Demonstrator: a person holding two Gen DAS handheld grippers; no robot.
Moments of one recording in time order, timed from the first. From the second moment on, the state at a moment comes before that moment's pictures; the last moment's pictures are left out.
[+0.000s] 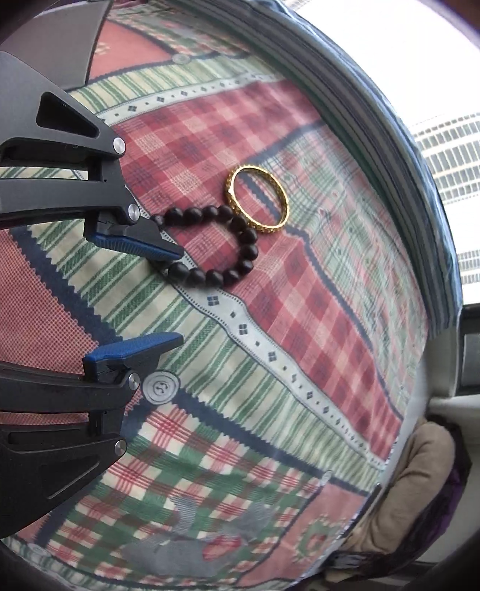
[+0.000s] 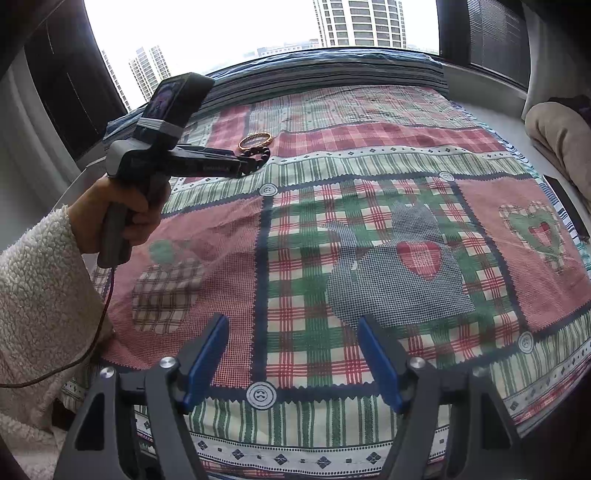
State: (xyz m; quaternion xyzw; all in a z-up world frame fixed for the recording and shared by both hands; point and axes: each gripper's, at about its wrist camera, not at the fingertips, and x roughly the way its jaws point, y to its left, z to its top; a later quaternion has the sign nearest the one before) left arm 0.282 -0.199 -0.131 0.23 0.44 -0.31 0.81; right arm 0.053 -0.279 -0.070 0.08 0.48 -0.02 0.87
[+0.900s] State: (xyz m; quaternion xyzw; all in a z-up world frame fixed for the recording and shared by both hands) left arm 0.274 -0.118 -0.117 -0.01 0.56 -0.27 0.78; right arm 0.053 -0.294 -0.062 0.11 0.47 -0.02 0.87
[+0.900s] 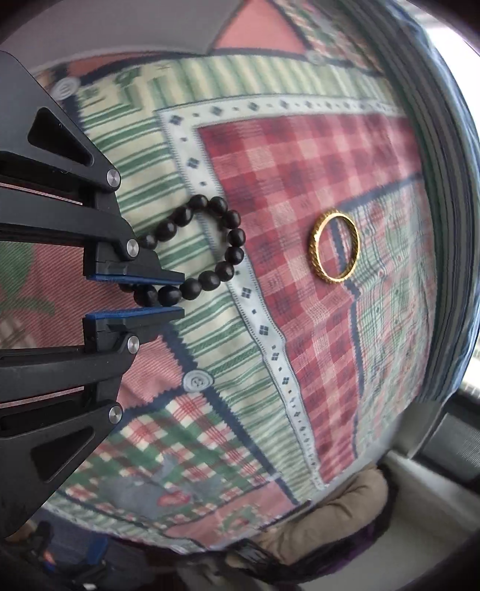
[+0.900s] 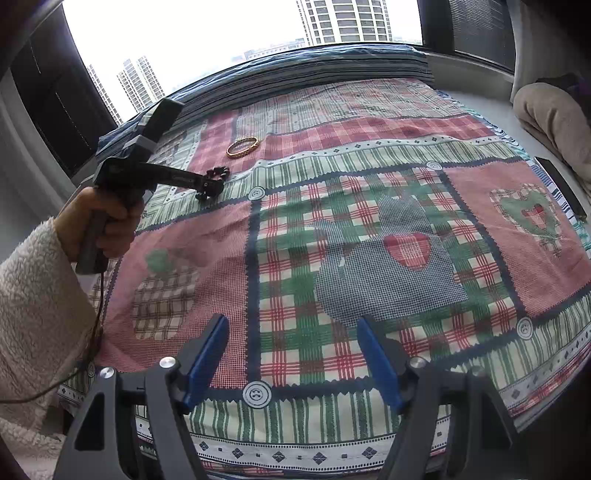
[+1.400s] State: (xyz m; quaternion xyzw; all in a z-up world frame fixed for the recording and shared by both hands) left arm 0.158 -0.014 -0.051 -0.18 0.51 -0.18 0.82; right arm 0.327 -0.253 -0.064 0.04 0.52 0.15 0.84
